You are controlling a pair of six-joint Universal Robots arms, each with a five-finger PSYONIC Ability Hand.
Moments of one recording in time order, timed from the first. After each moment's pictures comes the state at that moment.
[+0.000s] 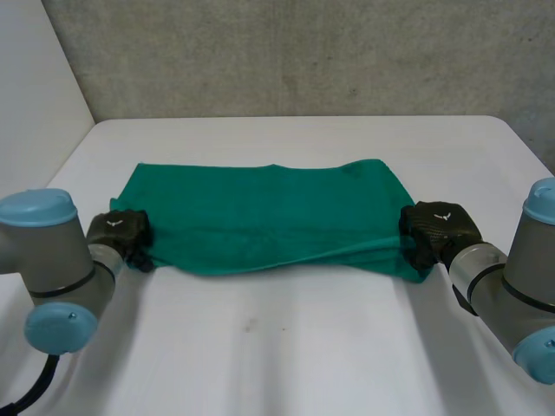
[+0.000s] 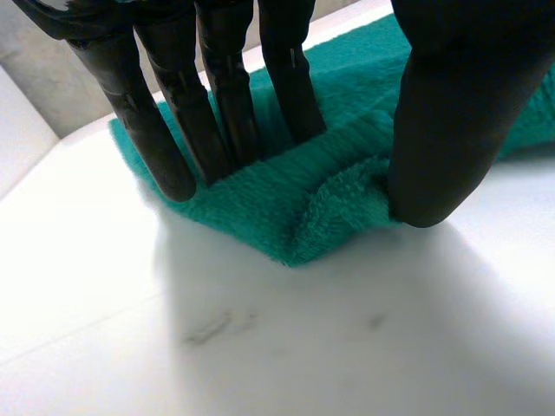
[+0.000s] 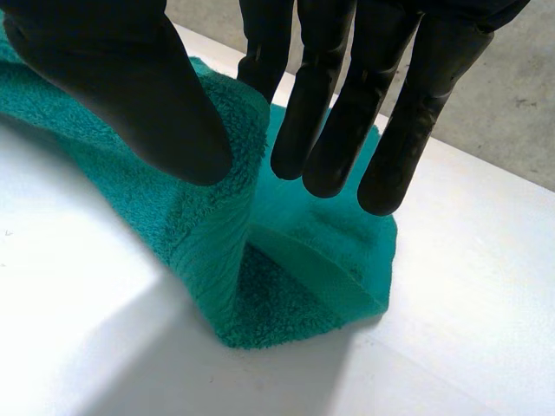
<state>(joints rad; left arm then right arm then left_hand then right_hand) 4.48 -2.16 -1.62 3.40 -1.65 3.32 1.86 -1.19 1.72 -0.17 1.45 2.96 0.79 0.79 0.78 0.78 0.59 0.99 1.18 1.18 1.19 1.00</state>
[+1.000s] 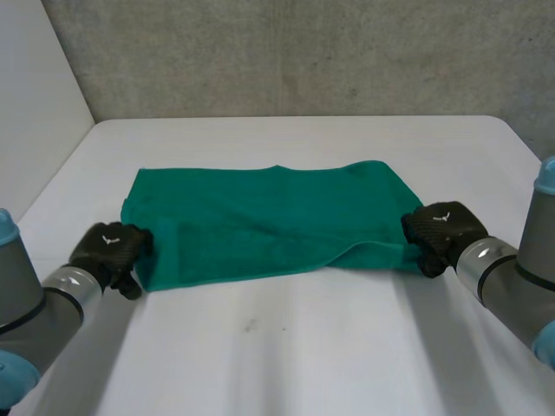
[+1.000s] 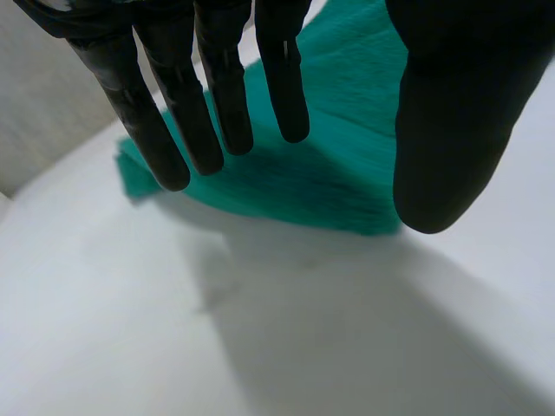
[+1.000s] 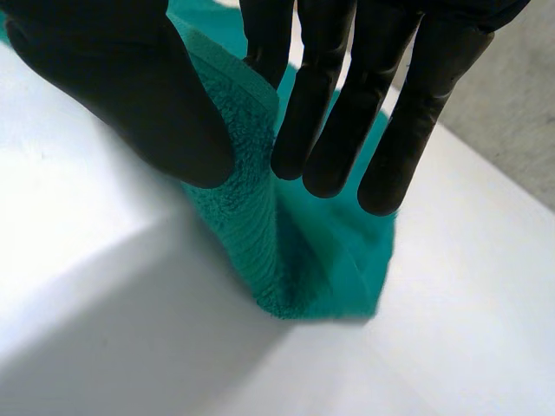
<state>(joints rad) 4.55 -1.89 -1.91 3.38 -1.42 3.56 1.86 -1.23 1.66 0.03 1.45 2.71 0.58 0.59 0.60 0.59 0.41 0.99 1.18 1.18 1.19 1.00</state>
